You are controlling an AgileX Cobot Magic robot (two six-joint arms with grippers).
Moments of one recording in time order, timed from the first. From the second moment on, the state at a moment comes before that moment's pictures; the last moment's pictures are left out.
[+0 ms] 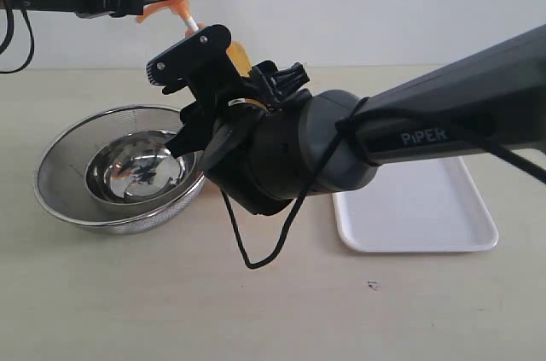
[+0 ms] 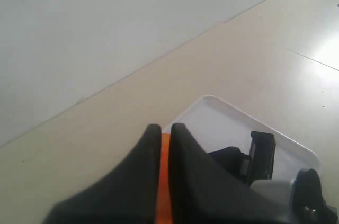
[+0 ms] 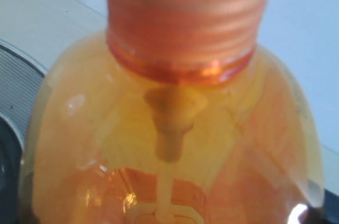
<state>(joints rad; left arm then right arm) -0.14 1.58 -1.12 1.65 -0.69 -1.46 0.96 2.05 -1.29 1.28 -0.71 -1.31</state>
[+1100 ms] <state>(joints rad) -0.14 1.33 -1.14 1.74 -0.60 -1.49 0.96 2.05 -1.29 1.28 -0.70 -1.31</state>
